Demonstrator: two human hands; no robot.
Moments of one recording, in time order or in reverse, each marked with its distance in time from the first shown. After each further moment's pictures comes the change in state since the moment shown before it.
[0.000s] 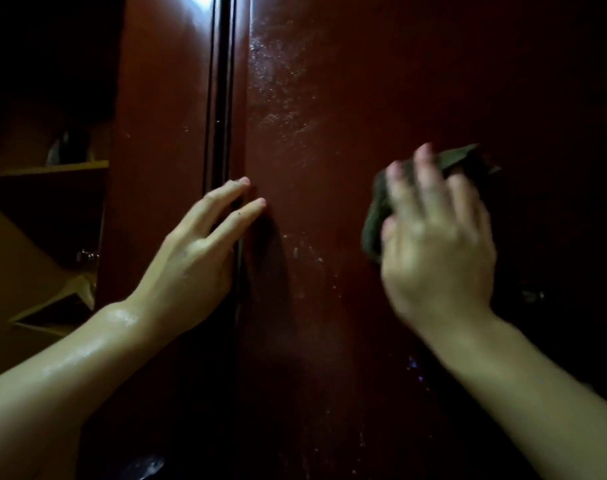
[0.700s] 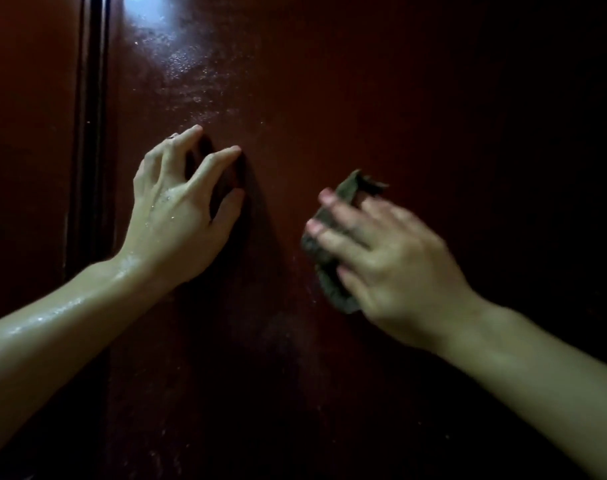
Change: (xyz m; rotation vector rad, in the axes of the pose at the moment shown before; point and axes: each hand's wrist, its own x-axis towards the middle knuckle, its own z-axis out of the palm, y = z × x) left_hand 0.087 0.093 0.036 0.053 0.011 -0.262; right_hand -0.005 0.115 -0.039 -0.050 -0.178 -0.498
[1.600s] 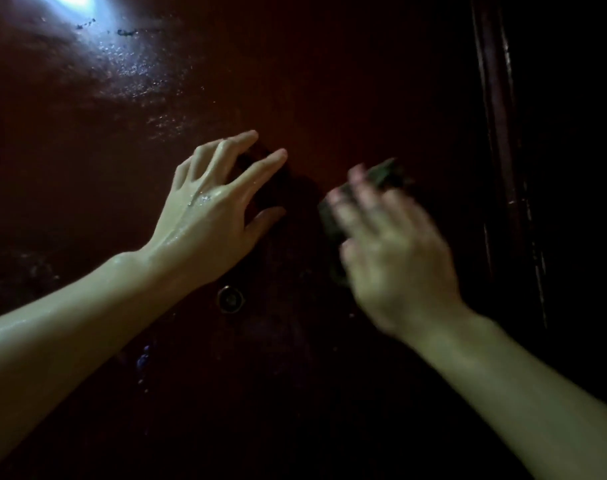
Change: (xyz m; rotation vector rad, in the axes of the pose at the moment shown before) left_hand 0.036 0.151 0.040 0.036 -0.032 0.225; right_hand -0.062 0.111 -0.021 0.022 0.080 0.289
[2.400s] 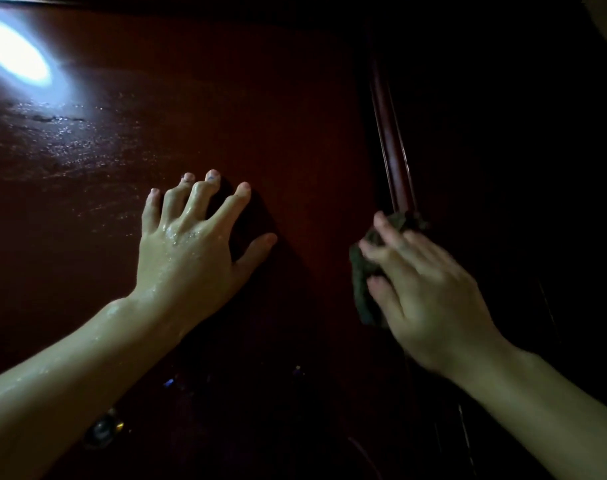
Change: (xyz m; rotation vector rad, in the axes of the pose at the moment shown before) left_hand 0.078 0.047 0.035 0.132 0.121 -0.182; right_hand 0.025 0.118 -0.037 -0.006 -0.013 -0.014
